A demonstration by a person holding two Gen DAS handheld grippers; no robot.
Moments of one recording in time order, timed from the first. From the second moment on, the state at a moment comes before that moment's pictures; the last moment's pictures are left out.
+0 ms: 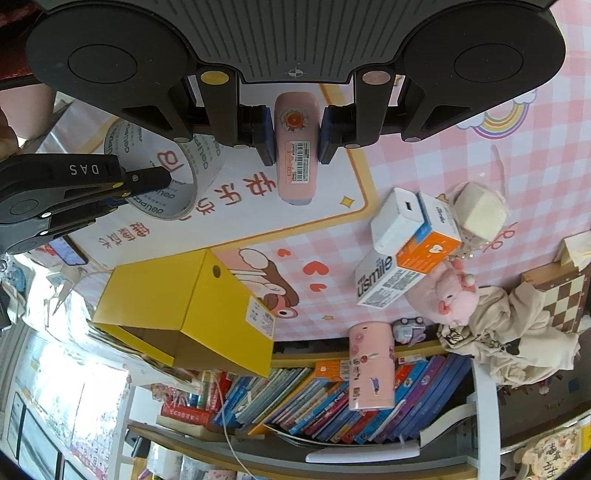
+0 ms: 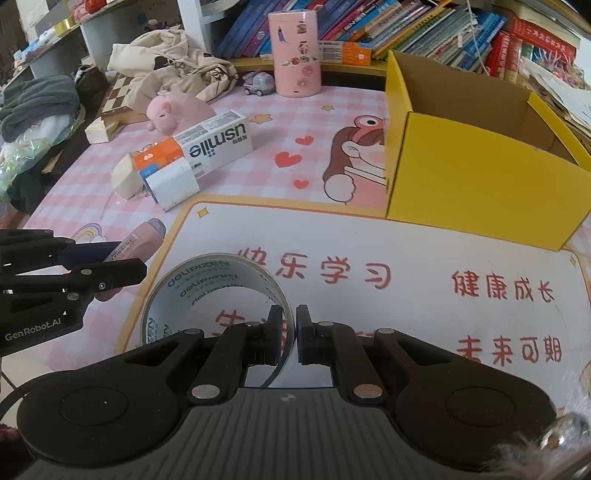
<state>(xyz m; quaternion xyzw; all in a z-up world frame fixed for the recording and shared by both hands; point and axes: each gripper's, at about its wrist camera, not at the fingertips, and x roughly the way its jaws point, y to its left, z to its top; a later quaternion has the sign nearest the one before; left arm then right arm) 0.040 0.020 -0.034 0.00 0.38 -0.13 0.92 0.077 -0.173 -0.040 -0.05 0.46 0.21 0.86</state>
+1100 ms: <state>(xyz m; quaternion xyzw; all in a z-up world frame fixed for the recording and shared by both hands) 0.080 -0.102 -0.011 0.03 0.40 -0.08 0.91 0.129 -0.276 -0.026 -0.06 0.43 0.31 0.84</state>
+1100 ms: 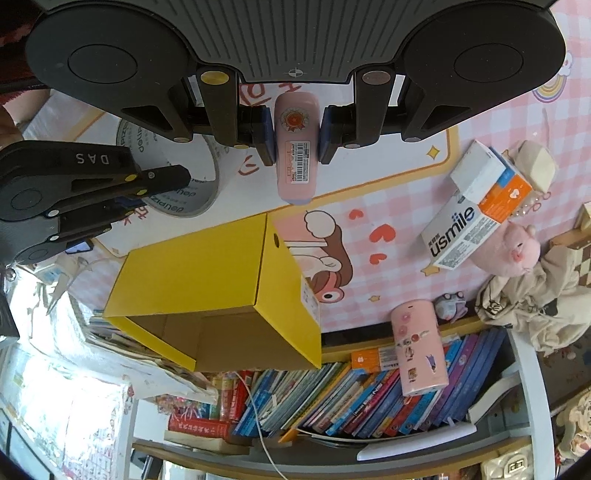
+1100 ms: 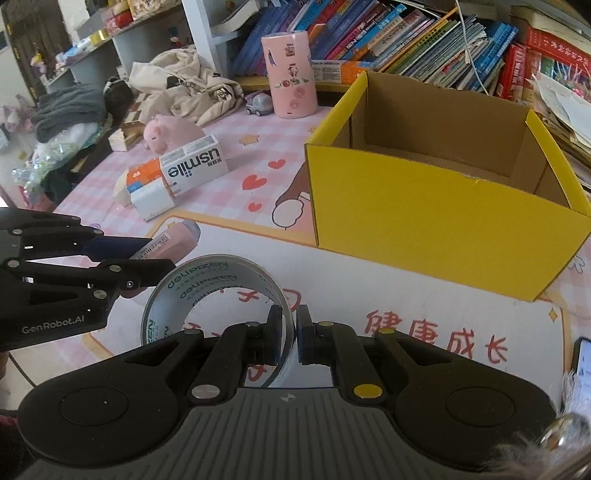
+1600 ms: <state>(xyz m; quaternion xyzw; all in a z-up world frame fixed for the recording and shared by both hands) 0.085 -0.151 0.021 0.03 0.37 -0.07 0.92 0.143 -0.317 0.003 -0.07 0.39 0.36 0.85</state>
